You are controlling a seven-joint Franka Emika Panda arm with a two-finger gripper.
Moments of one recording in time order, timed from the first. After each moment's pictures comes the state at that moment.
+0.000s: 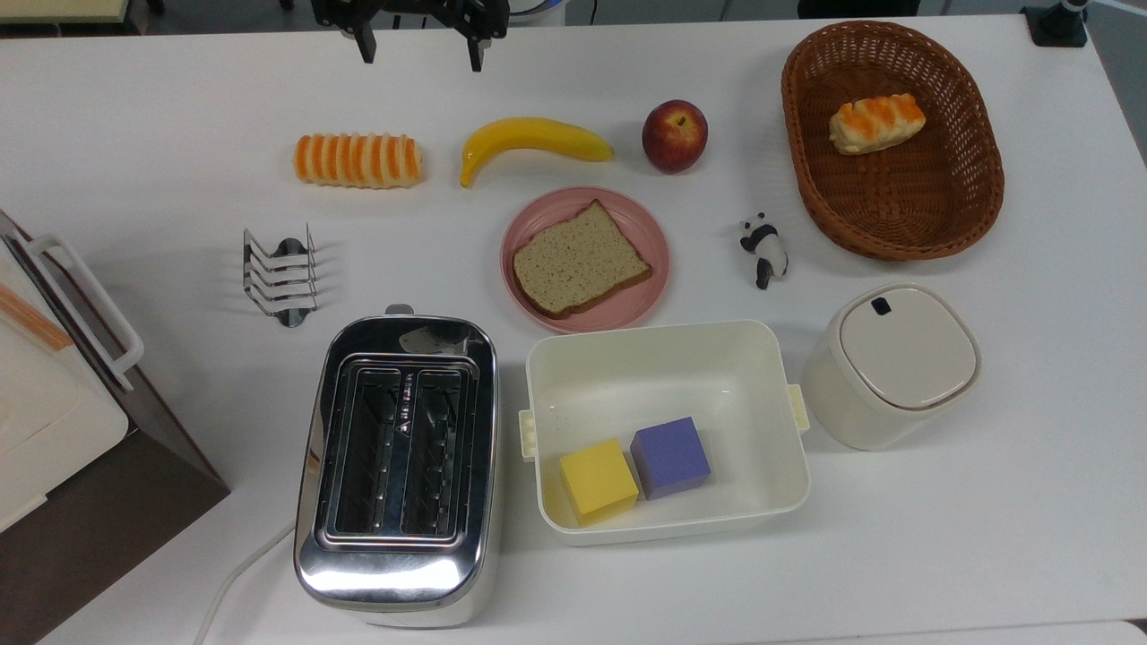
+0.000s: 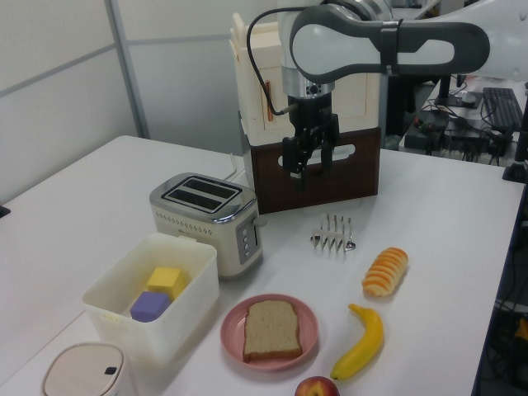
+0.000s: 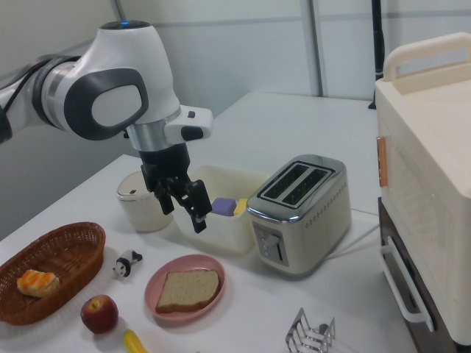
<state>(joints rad) 0.03 0.06 -0.09 -1.56 0.01 1.59 0.03</state>
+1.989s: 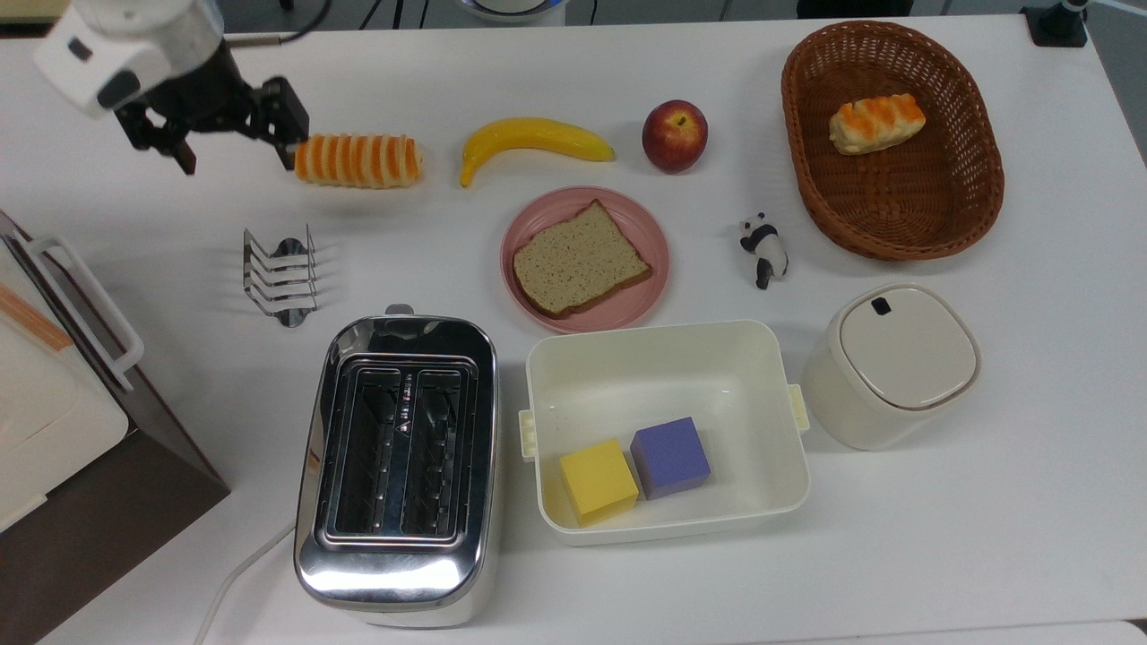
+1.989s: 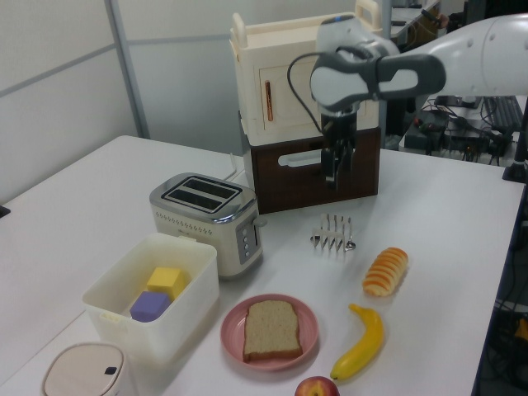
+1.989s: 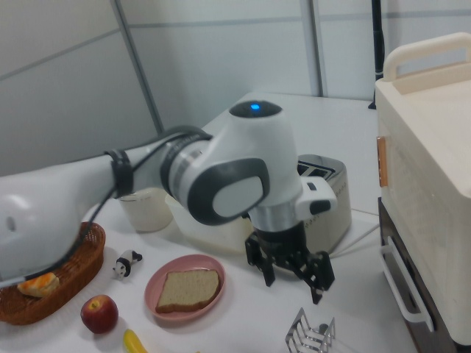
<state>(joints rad) -0.25 0.28 -0.10 -1.56 -0.01 1.84 -0.42</state>
